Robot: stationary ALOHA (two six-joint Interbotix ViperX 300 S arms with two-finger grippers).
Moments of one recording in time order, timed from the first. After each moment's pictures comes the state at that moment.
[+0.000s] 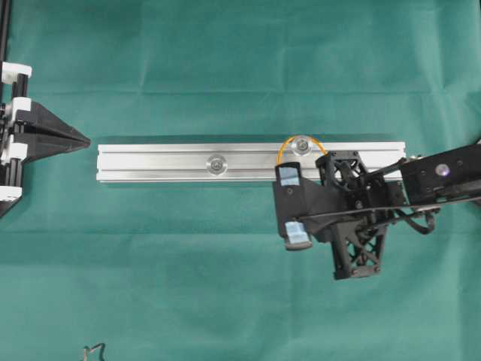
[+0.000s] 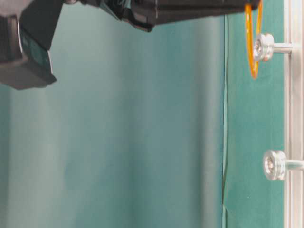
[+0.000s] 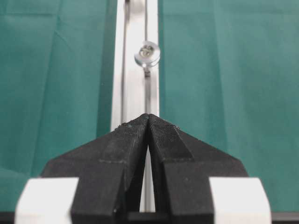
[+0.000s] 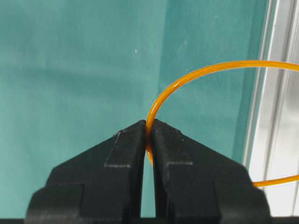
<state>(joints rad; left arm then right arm) 0.00 -0.97 1.03 0.02 0.43 -0.01 0.22 -0.09 0.44 0.06 0.76 0.30</state>
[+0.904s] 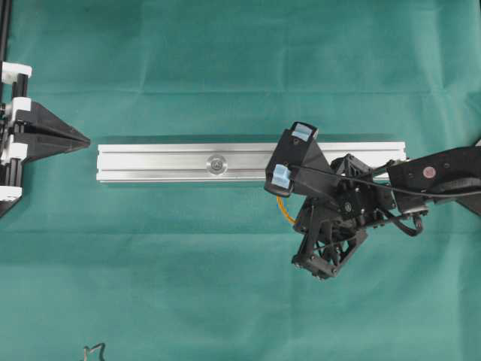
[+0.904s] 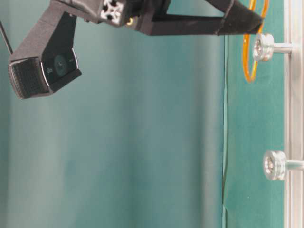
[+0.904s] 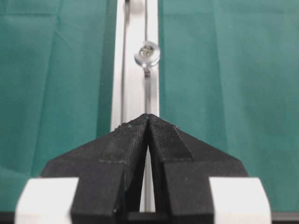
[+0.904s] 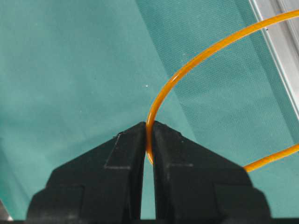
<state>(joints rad) -0.01 -0.97 1.03 0.03 0.42 -0.01 0.22 -0.06 0.42 0.06 0.74 0.84</state>
